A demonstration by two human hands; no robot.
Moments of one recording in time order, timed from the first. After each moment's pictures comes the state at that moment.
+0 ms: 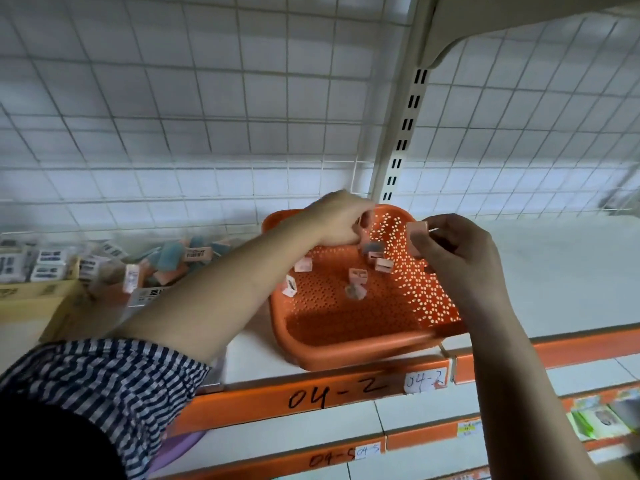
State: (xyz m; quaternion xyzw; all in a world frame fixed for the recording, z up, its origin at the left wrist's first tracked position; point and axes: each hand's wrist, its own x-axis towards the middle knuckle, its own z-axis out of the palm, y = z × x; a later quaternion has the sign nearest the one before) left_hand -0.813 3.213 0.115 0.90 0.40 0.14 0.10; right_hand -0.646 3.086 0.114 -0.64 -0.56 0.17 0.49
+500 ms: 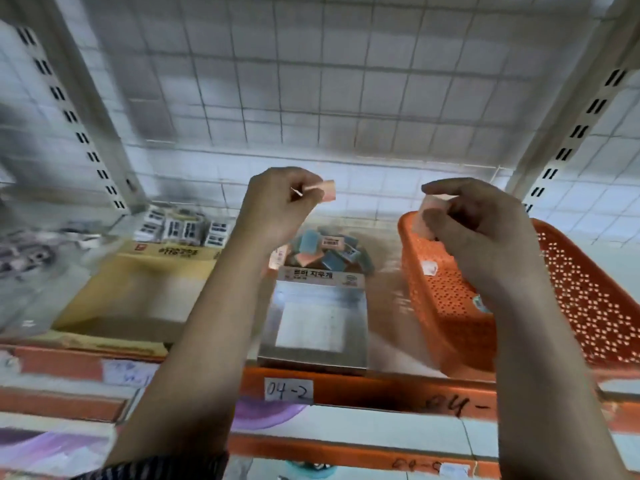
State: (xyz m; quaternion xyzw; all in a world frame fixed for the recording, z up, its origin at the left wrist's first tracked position) left_hand -1.048 3.128 0.127 0.64 0.60 0.47 0.16; right_hand -0.813 3.089 0.147 -0.49 -0.67 0.26 0.50
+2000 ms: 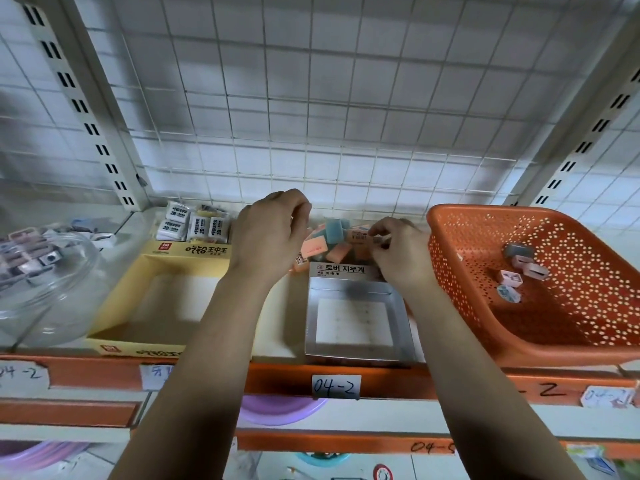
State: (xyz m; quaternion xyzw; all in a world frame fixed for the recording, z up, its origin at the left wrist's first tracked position) left_hand -1.111 3.107 0.085 0.69 0.60 0.39 -0.03; right_hand -0.910 3.149 0.054 -0.61 -0.72 0.11 0.32
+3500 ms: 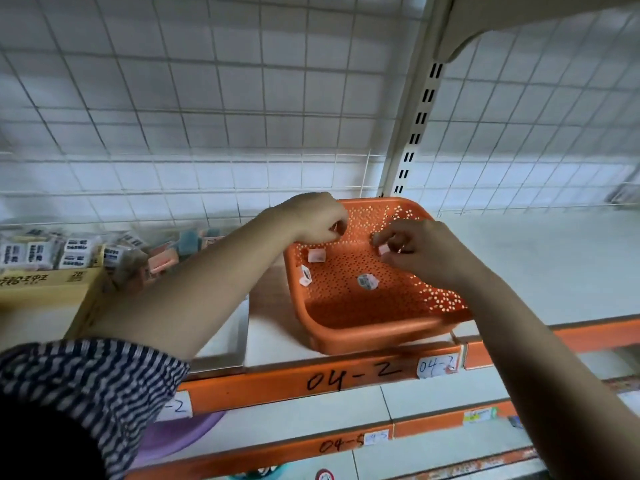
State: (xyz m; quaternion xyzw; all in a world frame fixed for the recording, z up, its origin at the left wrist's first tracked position) left_hand -0.868 3.204 0.116 0.92 0.40 0.01 -0.01; right_hand -0.667 3.112 0.114 -0.60 -0.76 0.14 0.21
